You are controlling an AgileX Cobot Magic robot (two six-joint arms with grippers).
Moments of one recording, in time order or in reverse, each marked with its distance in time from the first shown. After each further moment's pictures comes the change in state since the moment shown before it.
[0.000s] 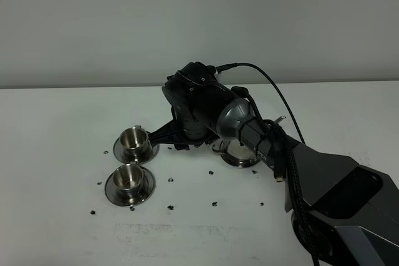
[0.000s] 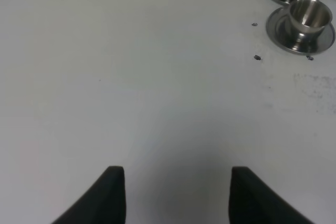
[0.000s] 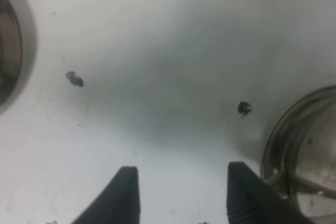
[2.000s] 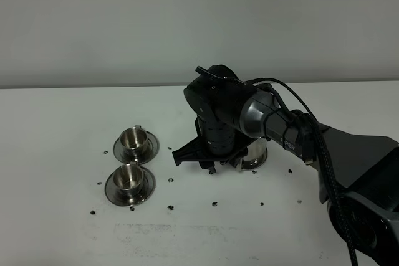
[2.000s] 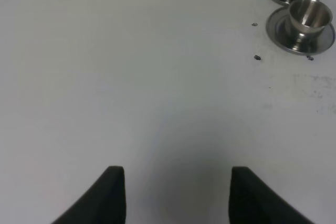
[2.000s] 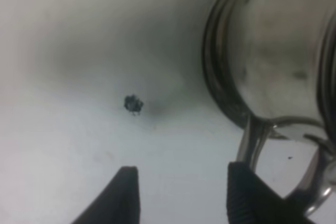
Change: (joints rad) left arm 0.000 0.000 0.000 0.000 0.000 0.000; right arm -0.033 -0.201 0.389 0.051 -0.003 -0.011
